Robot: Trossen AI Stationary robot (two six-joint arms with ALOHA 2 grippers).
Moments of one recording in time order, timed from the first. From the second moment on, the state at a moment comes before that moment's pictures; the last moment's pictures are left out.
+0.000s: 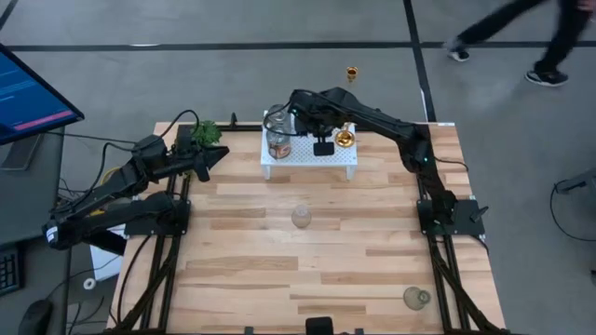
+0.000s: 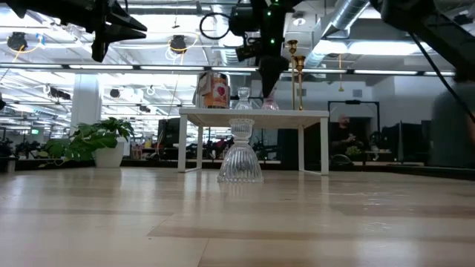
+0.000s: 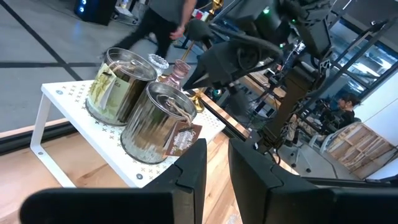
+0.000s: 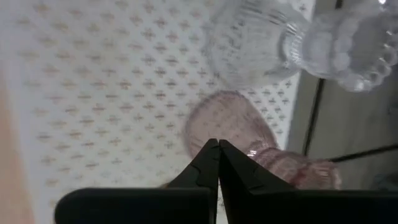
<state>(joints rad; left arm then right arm) 0.52 0.30 0.55 -0.20 0.11 -0.51 -0.40 2.21 2.35 -1.45 0.35 -0.53</state>
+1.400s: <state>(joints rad) 0.52 0.30 0.55 -0.20 0.11 -0.51 -0.35 2.16 2.35 -1.21 0.31 -0.53</state>
